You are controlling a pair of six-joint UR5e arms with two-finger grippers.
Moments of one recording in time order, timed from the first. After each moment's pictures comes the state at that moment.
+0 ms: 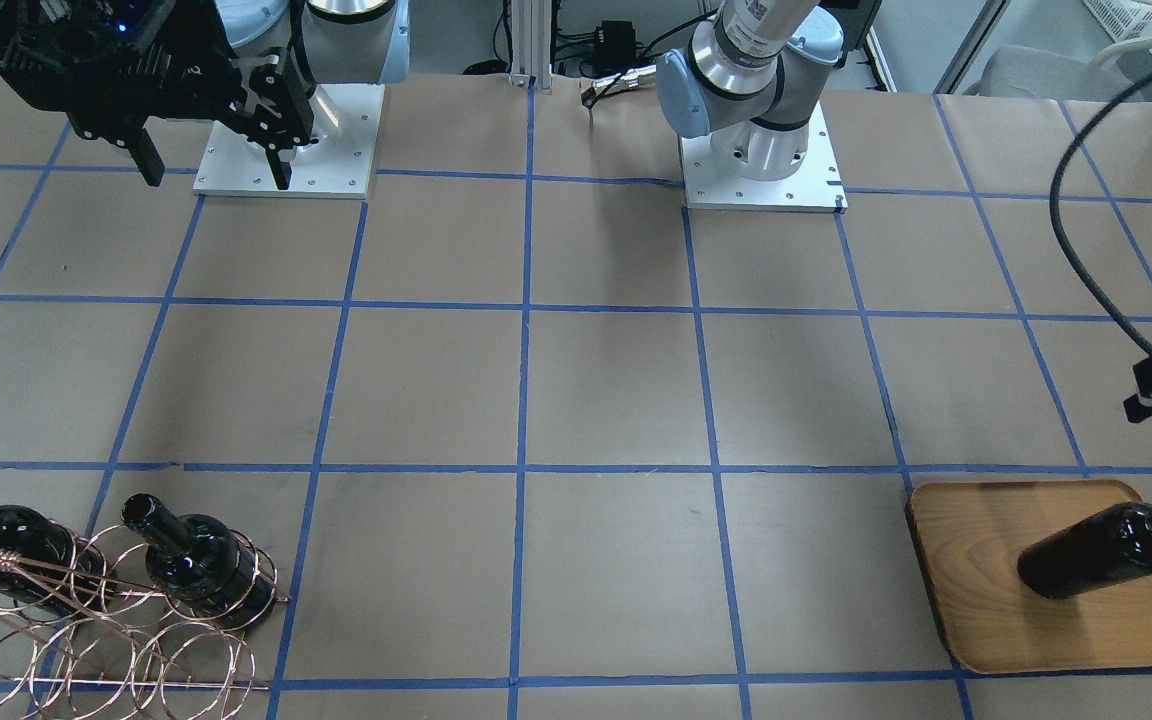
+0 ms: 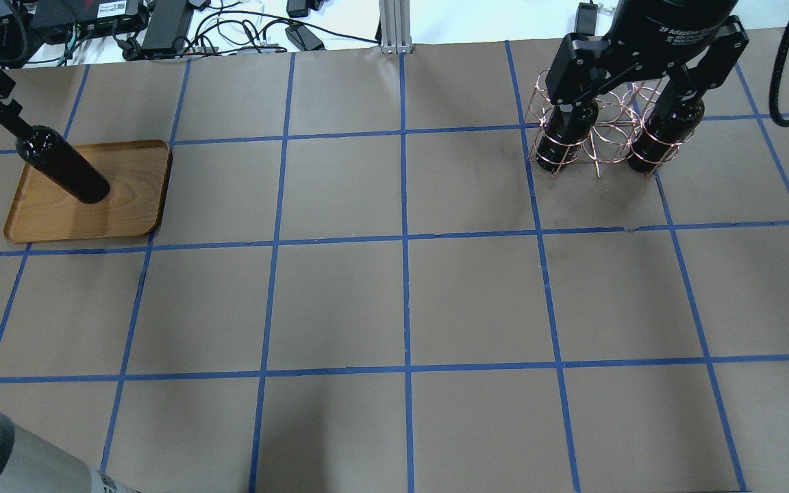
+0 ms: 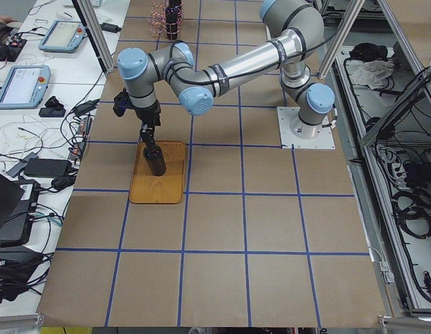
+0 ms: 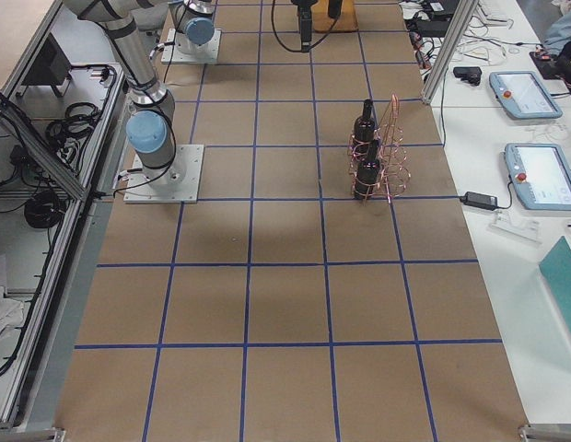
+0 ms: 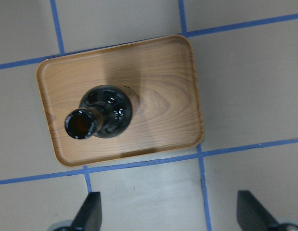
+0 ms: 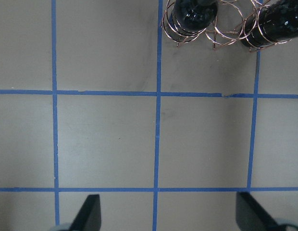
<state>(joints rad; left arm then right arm) -1.14 -1.86 -1.22 -1.60 1.59 0.58 1.63 -1.59 1.40 -1.43 -1.61 0.03</state>
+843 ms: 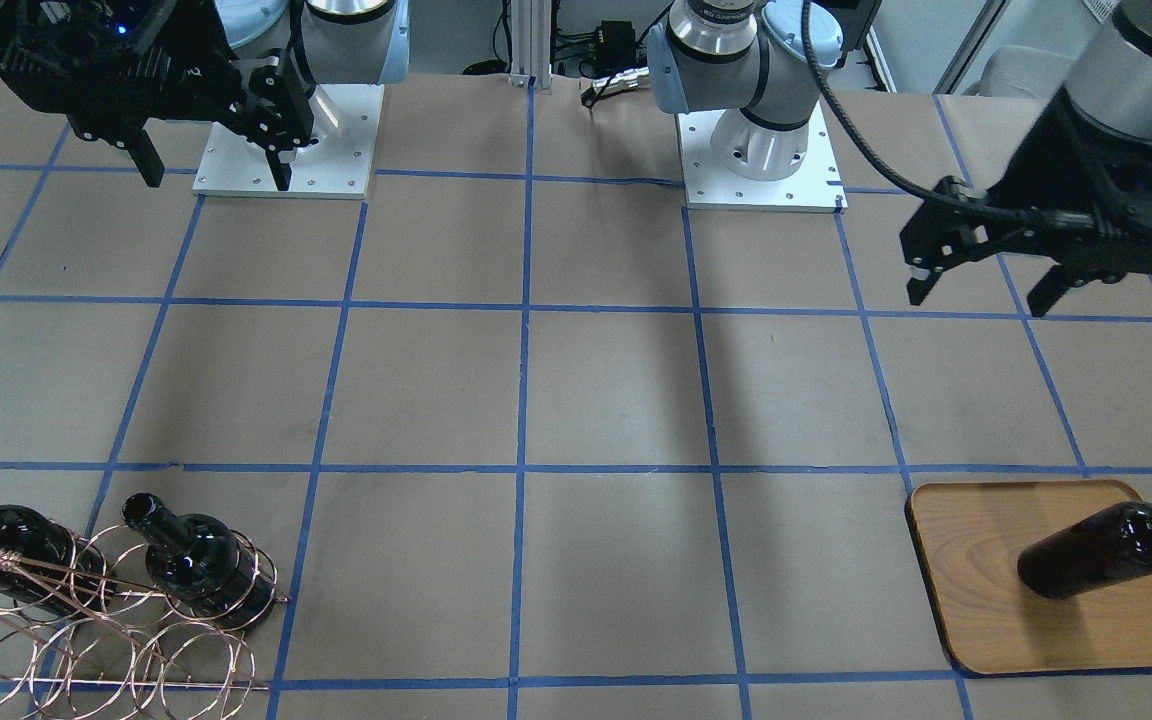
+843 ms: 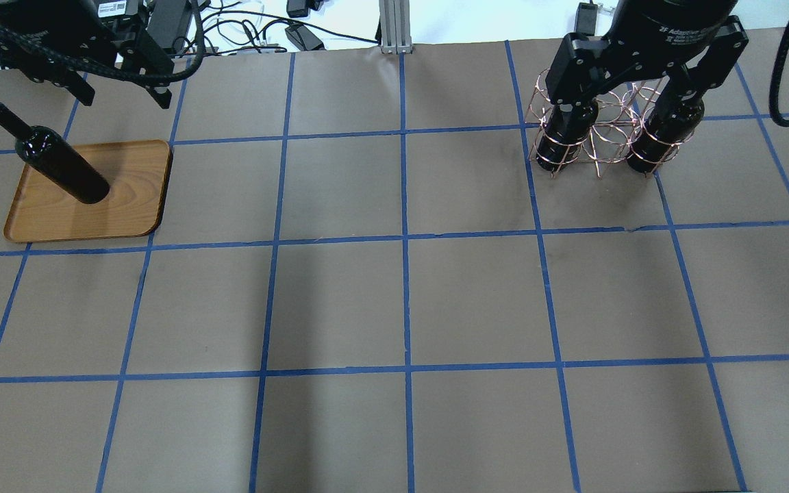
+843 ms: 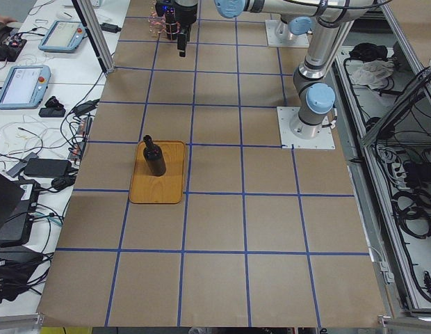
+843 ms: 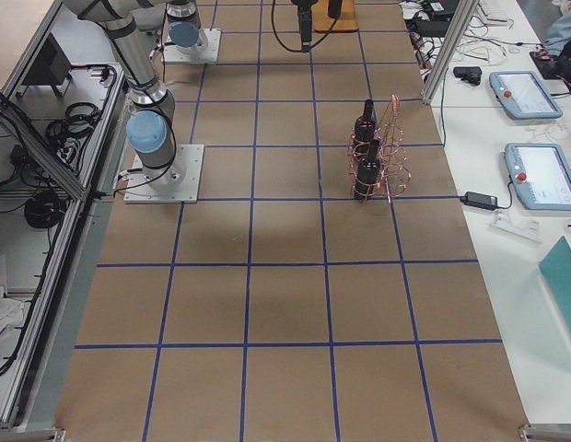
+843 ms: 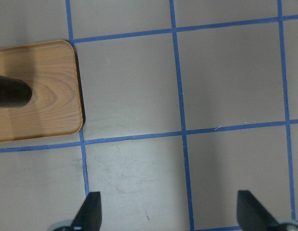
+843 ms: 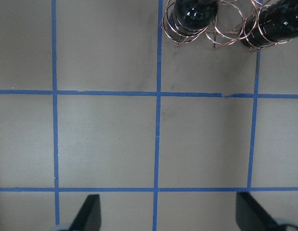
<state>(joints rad) -1.48 -1.61 -1.44 -1.55 1.57 0.16 1.63 -1.59 1.40 -1.43 -1.61 0.03</state>
